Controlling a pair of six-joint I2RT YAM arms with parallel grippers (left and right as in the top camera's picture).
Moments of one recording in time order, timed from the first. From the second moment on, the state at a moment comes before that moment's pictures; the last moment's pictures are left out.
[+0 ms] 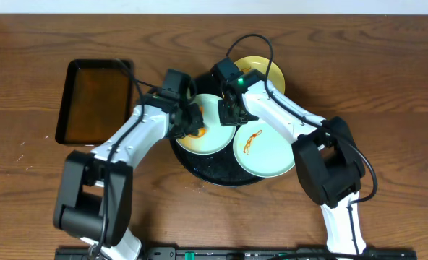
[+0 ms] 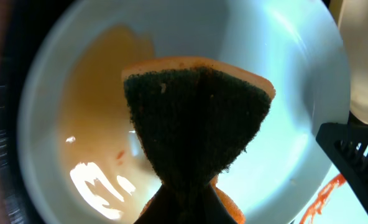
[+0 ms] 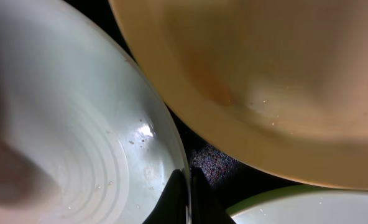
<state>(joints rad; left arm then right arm) -0.31 1.79 1.12 -0.58 0.21 -0.57 0.60 2.21 1.70 -0.91 0.01 0.50</state>
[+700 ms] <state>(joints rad) -0.34 1.86 1.13 -0.62 -0.09 -0.59 0.59 2.21 1.70 -0.91 0.00 0.53</state>
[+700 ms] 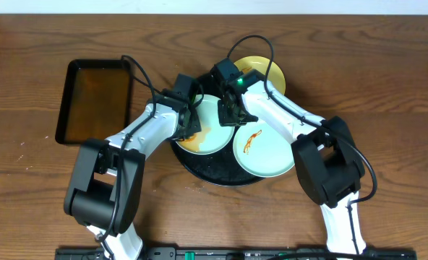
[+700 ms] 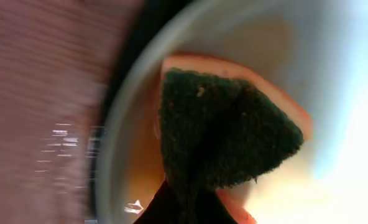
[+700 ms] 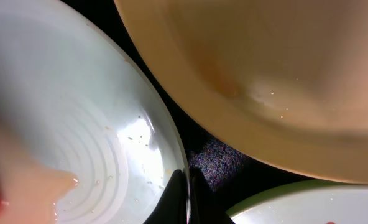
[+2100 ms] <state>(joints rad) -0.05 1.43 1.12 -0.83 -0.08 -0.64 0.65 2.00 1.71 -0.97 0.08 0.39</state>
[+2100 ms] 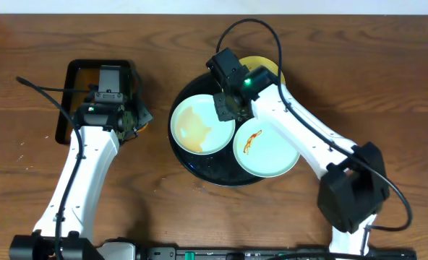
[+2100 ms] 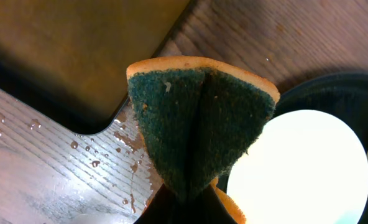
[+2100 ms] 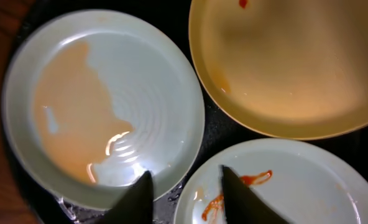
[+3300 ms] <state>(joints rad) -0.05 1.43 1.12 -0.84 -0.08 -0.64 0.62 2.24 1.72 -0.90 0.05 0.41</state>
